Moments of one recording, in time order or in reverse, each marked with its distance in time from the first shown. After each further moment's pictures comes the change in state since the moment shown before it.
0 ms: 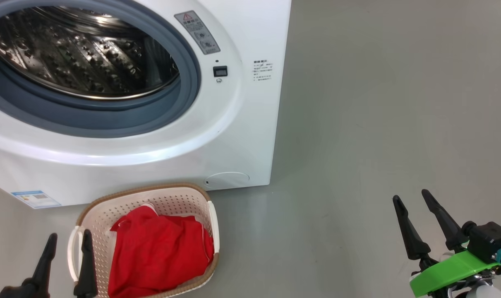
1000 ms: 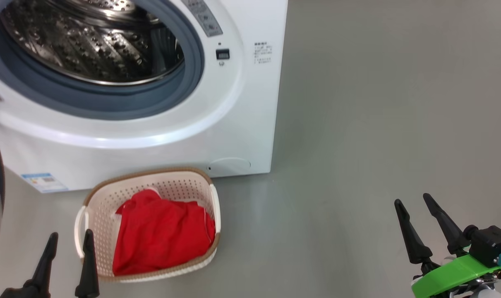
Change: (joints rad) left arm 0.021 -0.009 0.003 -0.042 0.025 0.000 0.000; right arm 0.018 -0.002 -0.006 -0.005 0.001 0.000 0.000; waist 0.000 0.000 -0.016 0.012
